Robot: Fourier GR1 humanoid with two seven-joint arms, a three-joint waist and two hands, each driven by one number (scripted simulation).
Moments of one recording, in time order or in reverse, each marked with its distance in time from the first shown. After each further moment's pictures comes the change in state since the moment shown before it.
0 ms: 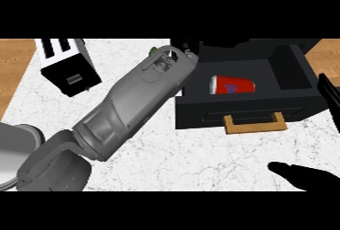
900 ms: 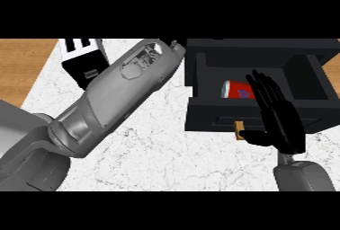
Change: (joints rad) left arm 0.041 0.105 -0.013 -0.165 -0.073 0.004 0.162; right arm -0.177 0.059 0.156 0.553 0.500 -0.310 -0.045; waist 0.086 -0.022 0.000
